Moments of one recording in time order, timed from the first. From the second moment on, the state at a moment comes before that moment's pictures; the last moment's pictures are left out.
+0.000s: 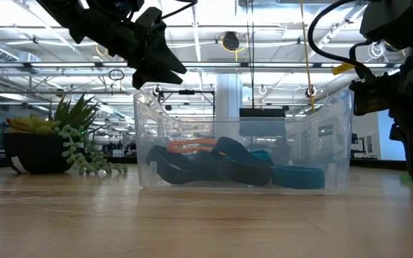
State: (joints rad) left arm 0.20 1.31 0.76 0.09 0.08 -0.28; right arm 0.38 1.30 0.43 -0.41 0.00 0.98
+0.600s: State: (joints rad) left arm 0.20 1.31 0.76 0.09 0.08 -0.29; right arm 0.37 1.22 0.42 -0.24 0.04 0.91
